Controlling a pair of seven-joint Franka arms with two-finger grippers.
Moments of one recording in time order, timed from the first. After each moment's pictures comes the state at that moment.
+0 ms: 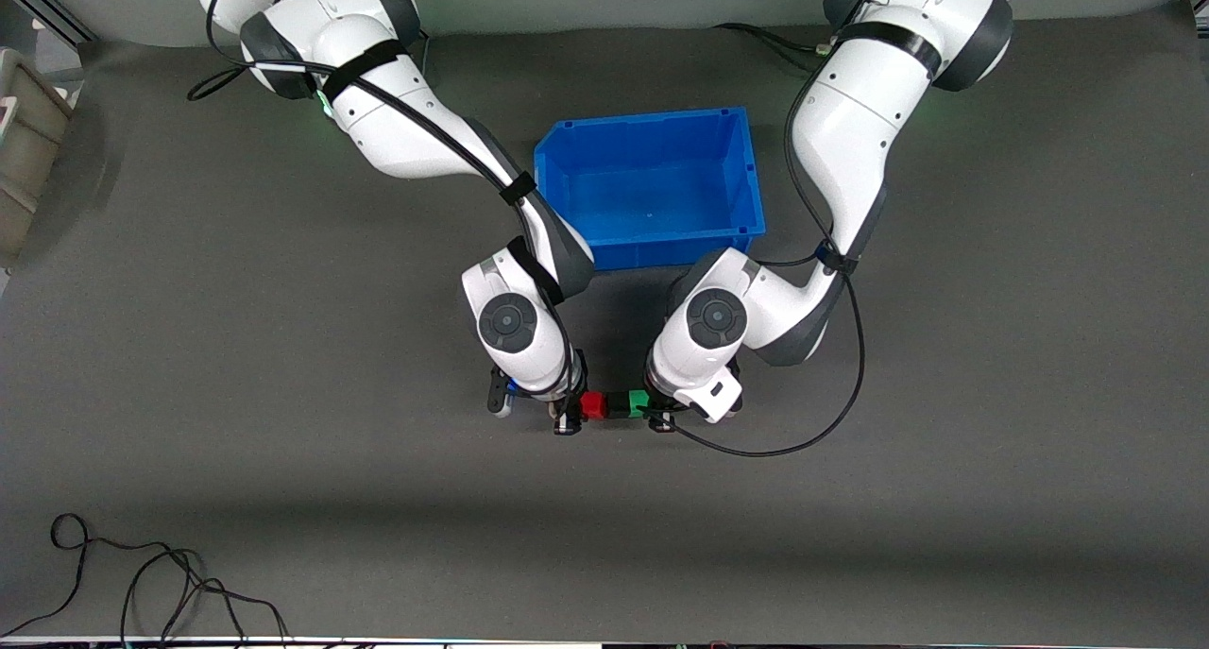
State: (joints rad) left arm -0.47 0.91 -0.18 -1.30 0.01 2.39 -2.22; right arm 0.66 0.96 -0.10 -1.23 0.21 2.33 2.17
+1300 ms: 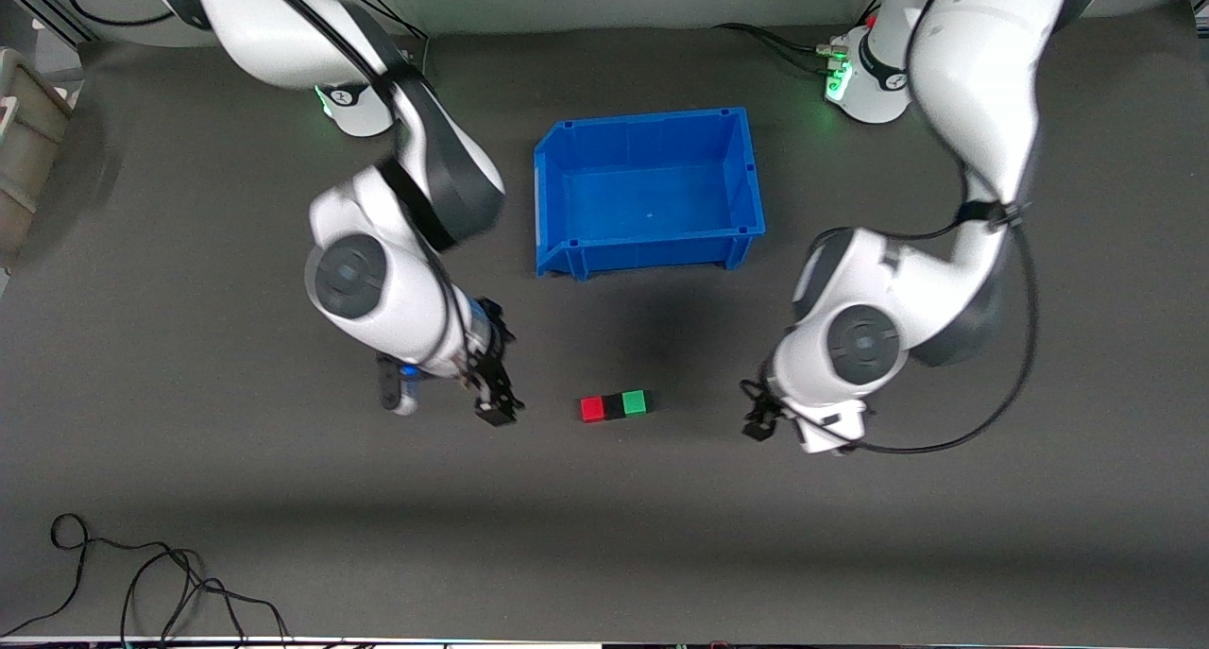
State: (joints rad) left arm -0.23 0.60 -0.18 -1.35 0.03 1.88 -1.37; right arm 0.54 0.57 -0.11 -1.16 0.23 1.76 1.73
